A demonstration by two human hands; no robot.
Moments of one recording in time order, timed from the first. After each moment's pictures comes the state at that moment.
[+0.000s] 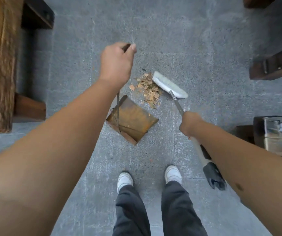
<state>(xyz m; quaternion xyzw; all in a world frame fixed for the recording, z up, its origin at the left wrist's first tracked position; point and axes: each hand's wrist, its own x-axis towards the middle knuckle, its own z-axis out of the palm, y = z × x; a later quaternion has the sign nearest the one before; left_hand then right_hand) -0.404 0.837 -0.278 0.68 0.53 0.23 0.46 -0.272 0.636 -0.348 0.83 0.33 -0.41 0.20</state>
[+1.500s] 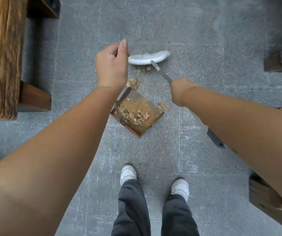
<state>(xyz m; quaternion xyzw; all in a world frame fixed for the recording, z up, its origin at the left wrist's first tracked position) -0.444 0.797 -0.314 0.66 0.54 0.32 0.40 -0.286 0.692 -0.348 0.79 0.49 -0.29 0.21</state>
